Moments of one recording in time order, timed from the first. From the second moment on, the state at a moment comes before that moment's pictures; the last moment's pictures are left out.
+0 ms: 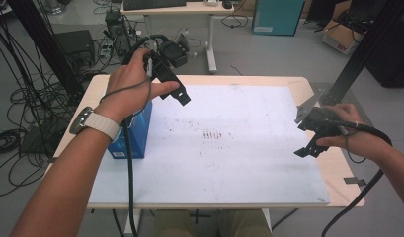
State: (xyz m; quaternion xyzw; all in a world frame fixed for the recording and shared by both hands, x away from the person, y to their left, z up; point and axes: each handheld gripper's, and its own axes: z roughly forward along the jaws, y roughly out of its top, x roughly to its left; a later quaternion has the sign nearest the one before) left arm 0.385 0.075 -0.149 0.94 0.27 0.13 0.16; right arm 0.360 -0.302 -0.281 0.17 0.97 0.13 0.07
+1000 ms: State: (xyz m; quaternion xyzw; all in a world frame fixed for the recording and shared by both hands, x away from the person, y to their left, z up) left arm 0.364 0.003 -0.180 0.97 0.15 0.11 0.14; right arm 0.359 -0.309 -0.282 0.18 0.97 0.13 0.07
